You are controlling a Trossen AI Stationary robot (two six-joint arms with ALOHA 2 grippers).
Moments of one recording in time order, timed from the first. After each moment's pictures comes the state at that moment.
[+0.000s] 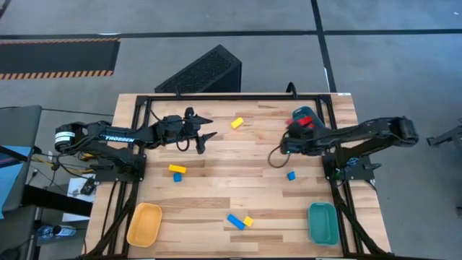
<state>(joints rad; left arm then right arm) 0.27 1.25 0.52 0.46 -0.10 0.07 -0.03 1.25 0.70 -0.82 0.81 0.72</state>
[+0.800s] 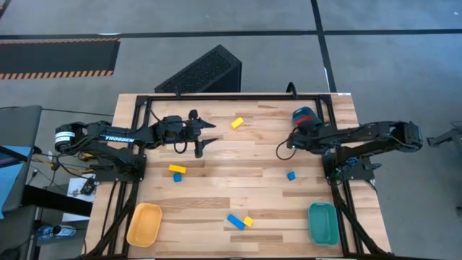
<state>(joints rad) 0.27 1.25 0.52 0.46 0.01 0.19 -0.23 1.16 0.46 -0.76 0.90 0.88</state>
